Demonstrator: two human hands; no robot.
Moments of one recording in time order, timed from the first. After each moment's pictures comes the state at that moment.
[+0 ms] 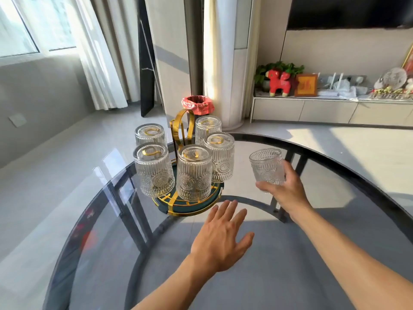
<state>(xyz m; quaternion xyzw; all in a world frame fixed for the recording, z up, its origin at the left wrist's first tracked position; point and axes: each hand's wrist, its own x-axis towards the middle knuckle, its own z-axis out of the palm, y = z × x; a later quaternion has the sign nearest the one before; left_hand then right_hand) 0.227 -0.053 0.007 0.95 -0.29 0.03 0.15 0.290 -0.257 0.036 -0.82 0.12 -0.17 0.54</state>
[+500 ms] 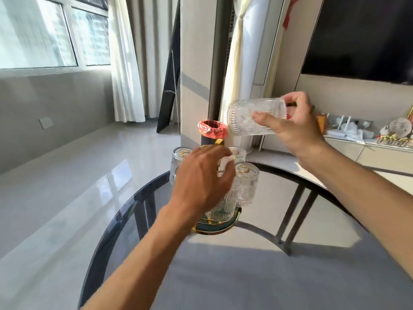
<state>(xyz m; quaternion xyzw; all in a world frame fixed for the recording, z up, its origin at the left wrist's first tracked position) 0.235 0.030 0.195 0.85 -0.19 0.37 0.31 0.293 -0.157 0.270 -0.80 -0.06 -0.29 0.53</state>
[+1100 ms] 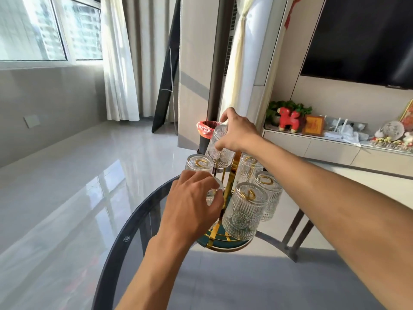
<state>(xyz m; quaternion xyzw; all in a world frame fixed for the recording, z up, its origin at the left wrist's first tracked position) 0.268 0.094 0.151 0.89 -0.16 0.28 0.31 0.401 -0.038 0.244 -0.97 -0.08 -0.15 0.19</state>
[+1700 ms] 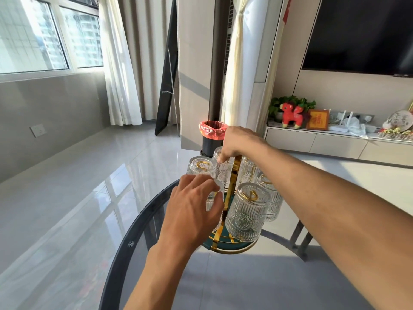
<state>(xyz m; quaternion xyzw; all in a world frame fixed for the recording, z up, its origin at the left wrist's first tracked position) 0.267 0.094 0.147 0.90 -0.16 0.27 0.31 0.411 -0.033 0.238 -1.00 0.00 -0.01 0.05</state>
